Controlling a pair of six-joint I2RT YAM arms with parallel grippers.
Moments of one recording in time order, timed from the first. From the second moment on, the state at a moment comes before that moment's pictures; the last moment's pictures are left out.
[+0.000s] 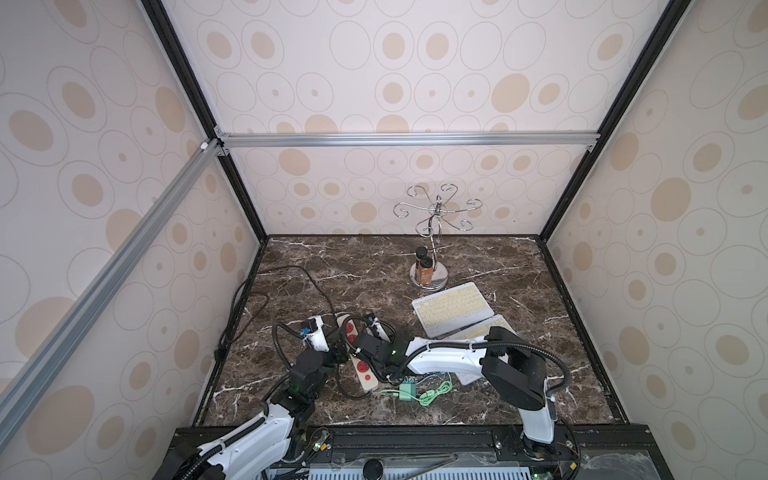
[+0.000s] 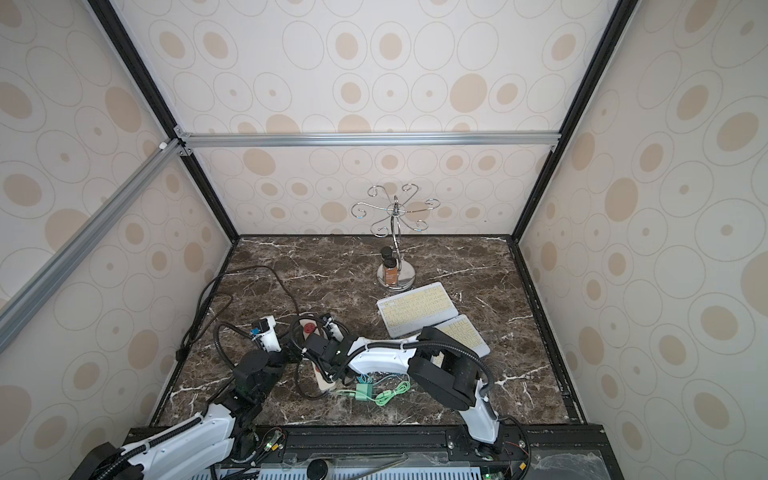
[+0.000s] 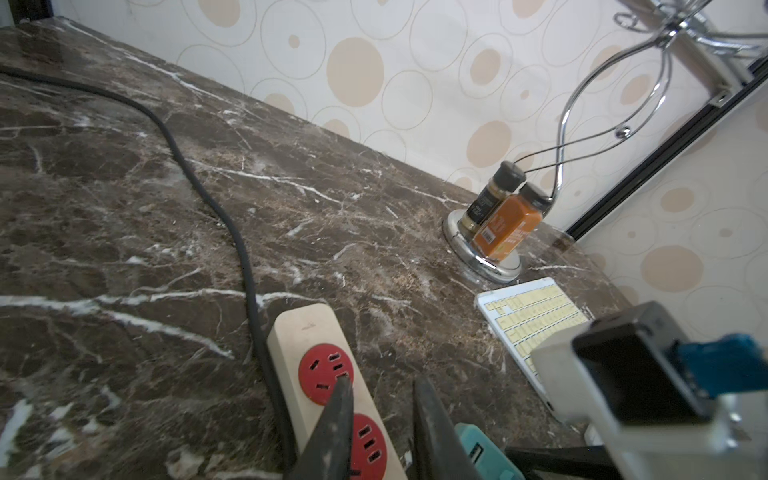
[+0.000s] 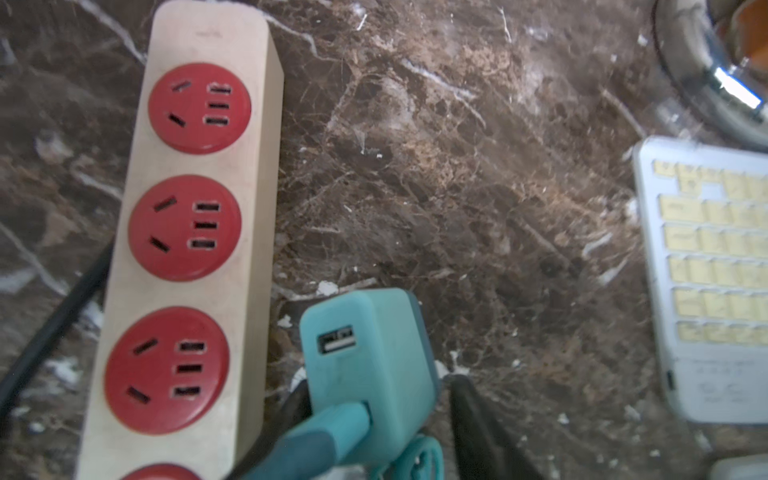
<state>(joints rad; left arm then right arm) -0.51 0.81 0.00 0.58 -0.25 -0.53 1.18 2.01 1.34 -0.44 0.51 0.60</state>
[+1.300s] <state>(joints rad) -0.40 1.37 0.06 1.35 -0.69 0.21 0.52 1.18 0.57 0.19 0.94 0.06</state>
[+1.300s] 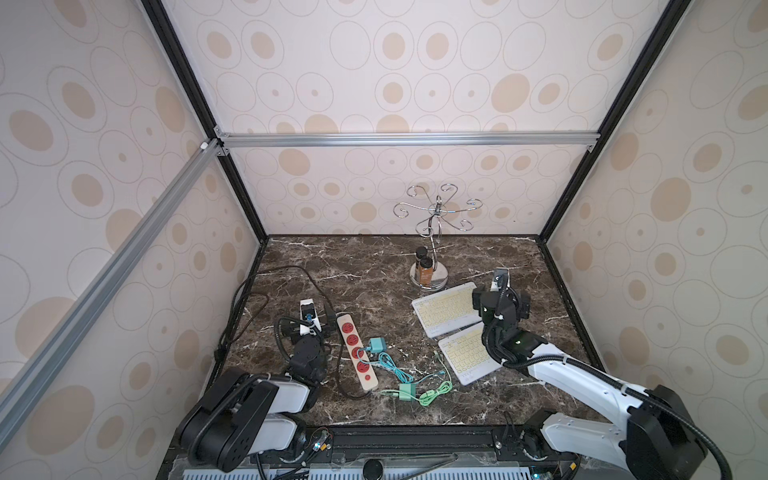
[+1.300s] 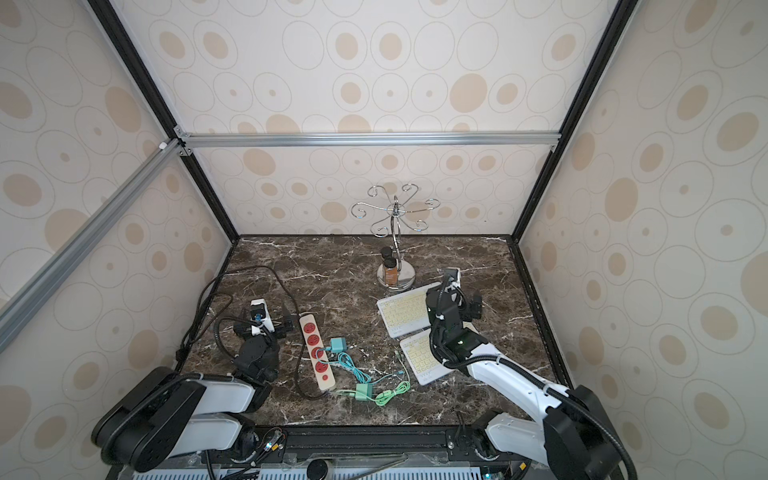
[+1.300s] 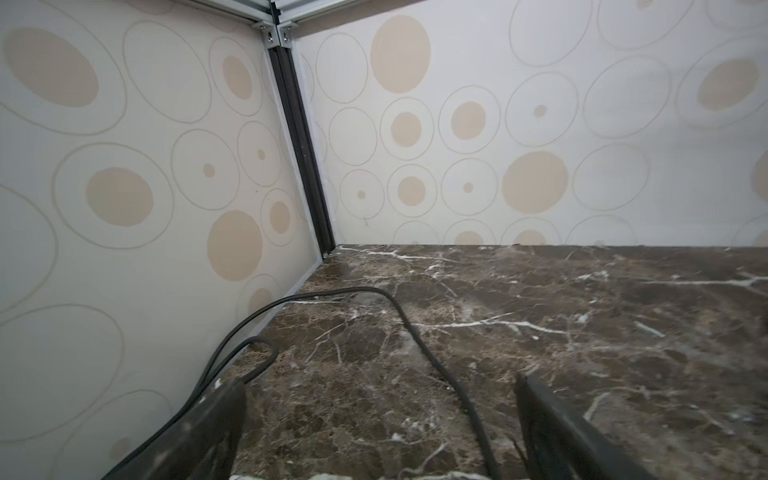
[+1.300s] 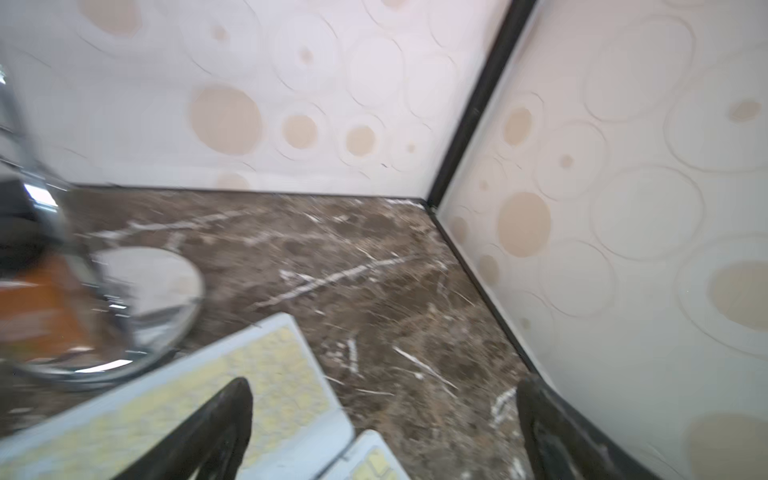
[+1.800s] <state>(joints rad) -0.33 1.40 0.11 1.51 -0.56 0.28 0.35 1.54 0.43 0.64 0.92 -0.13</state>
